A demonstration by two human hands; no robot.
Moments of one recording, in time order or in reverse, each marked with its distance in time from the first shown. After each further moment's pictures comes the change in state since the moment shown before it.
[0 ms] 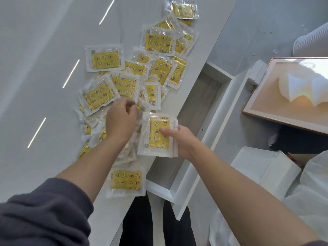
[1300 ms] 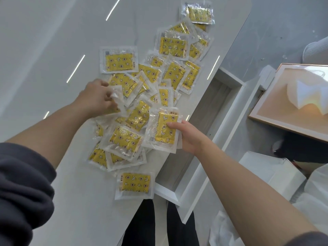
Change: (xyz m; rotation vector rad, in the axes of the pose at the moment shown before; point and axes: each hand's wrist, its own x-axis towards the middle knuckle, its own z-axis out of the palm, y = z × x) left_hand 0.104 -0.056 -0.084 0.515 -0.377 0.163; right_hand 0.020 -0.022 0.021 0.006 -0.151 0.050
